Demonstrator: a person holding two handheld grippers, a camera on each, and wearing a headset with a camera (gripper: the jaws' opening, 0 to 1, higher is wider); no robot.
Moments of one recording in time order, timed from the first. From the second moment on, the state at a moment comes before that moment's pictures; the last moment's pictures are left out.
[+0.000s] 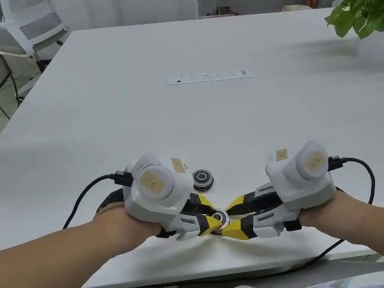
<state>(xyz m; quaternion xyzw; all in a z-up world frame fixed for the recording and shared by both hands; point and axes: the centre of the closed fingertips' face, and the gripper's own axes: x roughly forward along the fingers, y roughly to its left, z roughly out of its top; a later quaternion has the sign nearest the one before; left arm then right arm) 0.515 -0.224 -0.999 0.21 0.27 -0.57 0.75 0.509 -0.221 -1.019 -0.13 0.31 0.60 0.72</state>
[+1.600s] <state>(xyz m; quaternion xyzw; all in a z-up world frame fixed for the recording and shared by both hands) 0.518 -0.224 -1.002 0.22 0.27 -0.56 0.75 0.516 -0.234 -1.019 0.00 0.36 0.56 0.75</state>
